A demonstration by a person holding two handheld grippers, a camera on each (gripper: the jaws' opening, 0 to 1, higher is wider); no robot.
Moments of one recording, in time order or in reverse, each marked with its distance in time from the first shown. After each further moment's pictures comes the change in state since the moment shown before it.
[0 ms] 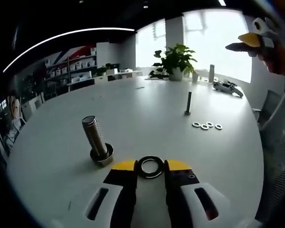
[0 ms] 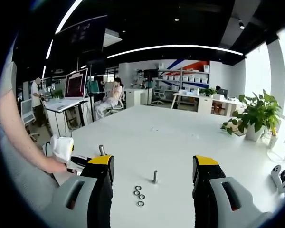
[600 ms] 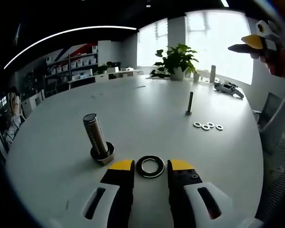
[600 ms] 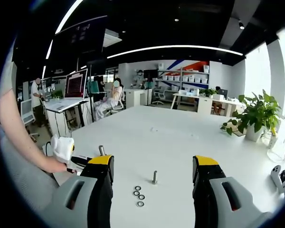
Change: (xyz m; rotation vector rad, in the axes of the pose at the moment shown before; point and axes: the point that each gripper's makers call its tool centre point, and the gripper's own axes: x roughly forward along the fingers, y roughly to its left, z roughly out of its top) left arm 0.000 0.003 0.000 -0.022 0.009 -0.002; right arm 0.000 -0.001 0.001 0.001 -0.002 -0.003
